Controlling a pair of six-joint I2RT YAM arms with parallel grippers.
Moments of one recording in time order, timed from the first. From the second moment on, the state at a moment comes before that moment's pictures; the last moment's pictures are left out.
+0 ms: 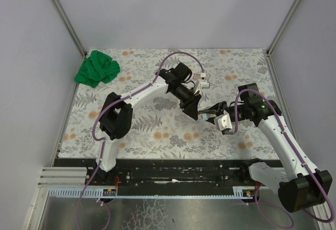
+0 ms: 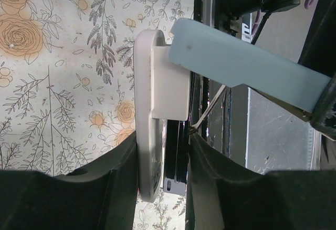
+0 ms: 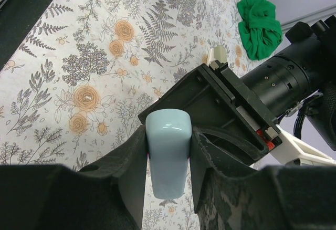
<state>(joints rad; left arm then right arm) -0.68 2.07 1.77 -0.84 0.99 0.30 0.25 1.05 0.95 -0.94 -1.08 -1.81</state>
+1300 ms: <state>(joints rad) -0.66 1.72 1.43 -0.42 0.35 0.12 0.25 1.41 1.21 -0.63 -0.85 -0.36</state>
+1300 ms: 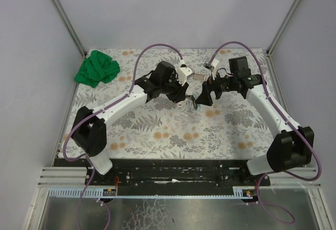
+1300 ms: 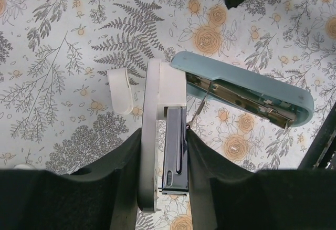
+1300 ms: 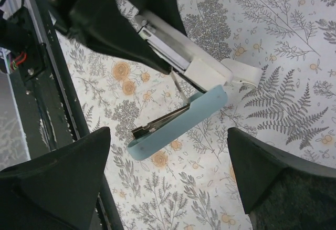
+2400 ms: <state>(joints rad) -0.68 1.65 1.34 -0.34 0.38 0.14 0.25 1.73 1.38 -0.82 -0.97 -0.28</state>
